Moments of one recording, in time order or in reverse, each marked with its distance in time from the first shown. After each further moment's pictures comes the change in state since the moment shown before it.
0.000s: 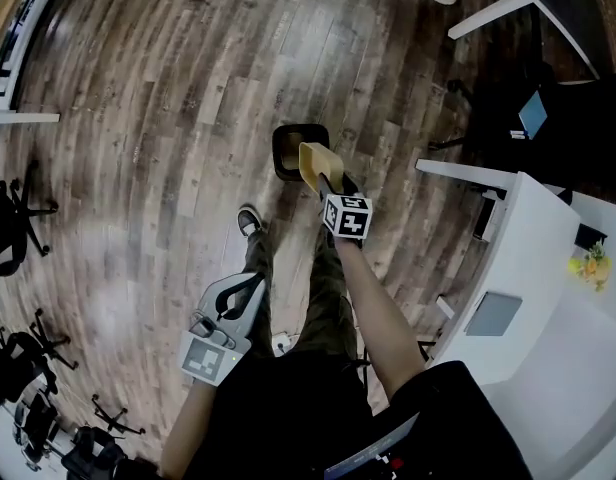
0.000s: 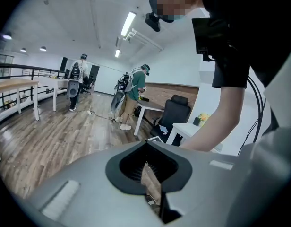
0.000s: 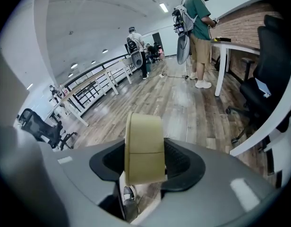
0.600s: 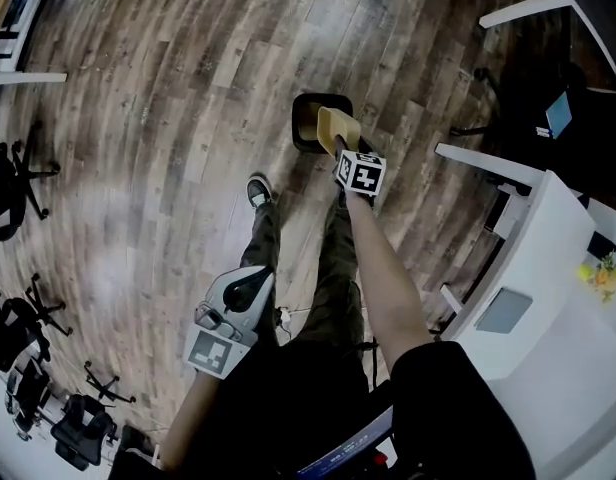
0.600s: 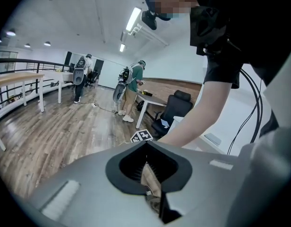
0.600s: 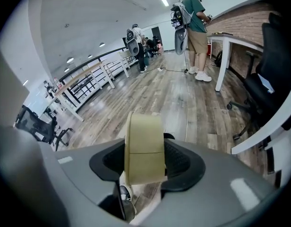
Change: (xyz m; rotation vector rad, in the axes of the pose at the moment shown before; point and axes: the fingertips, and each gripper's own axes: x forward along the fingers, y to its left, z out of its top) left arm -0.022 -0.002 -0.061 -0.089 0.084 0.037; right arm 0.071 -0.013 -0.018 -0.009 0.053 -0.047
